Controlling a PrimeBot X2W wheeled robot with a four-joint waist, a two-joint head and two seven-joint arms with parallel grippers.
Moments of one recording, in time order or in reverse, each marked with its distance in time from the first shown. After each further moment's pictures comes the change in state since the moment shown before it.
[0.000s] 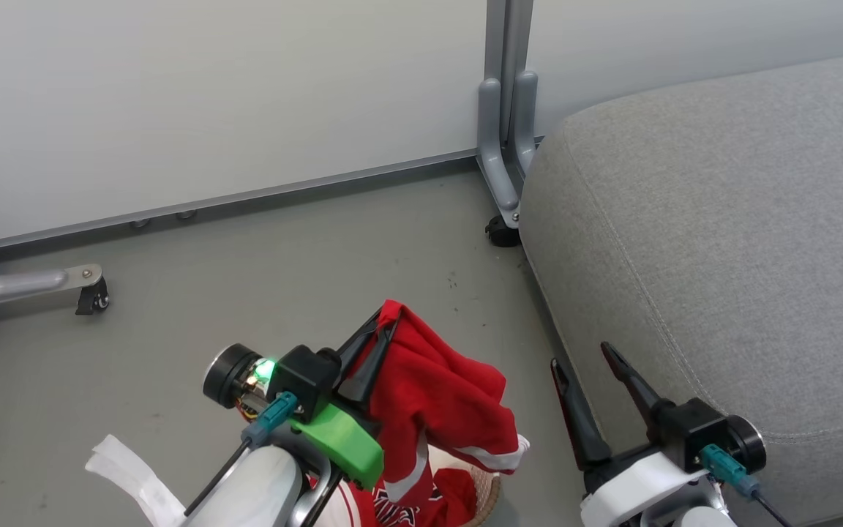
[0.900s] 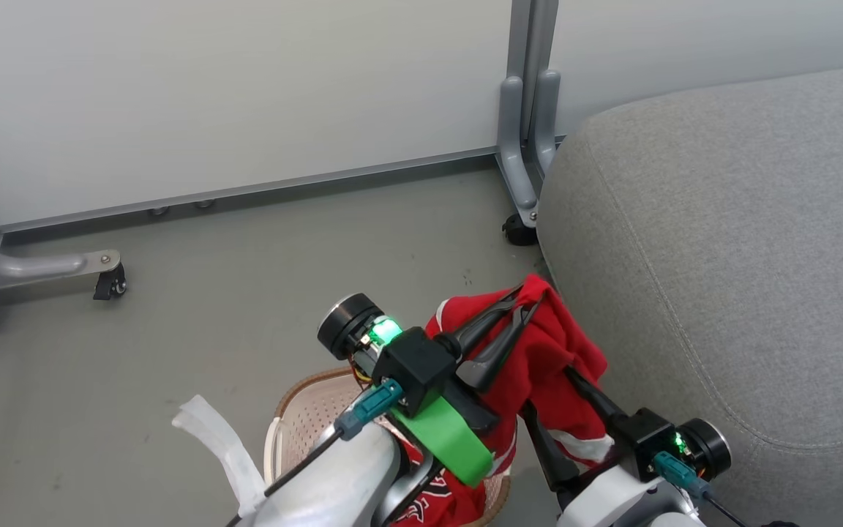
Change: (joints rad) left arm -0.113 -0.100 -0.175 -0.133 -0.032 -0.029 0.015; right arm -0.044 -0.010 0.105 0.106 -0.043 0.000 0.000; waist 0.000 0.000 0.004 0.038
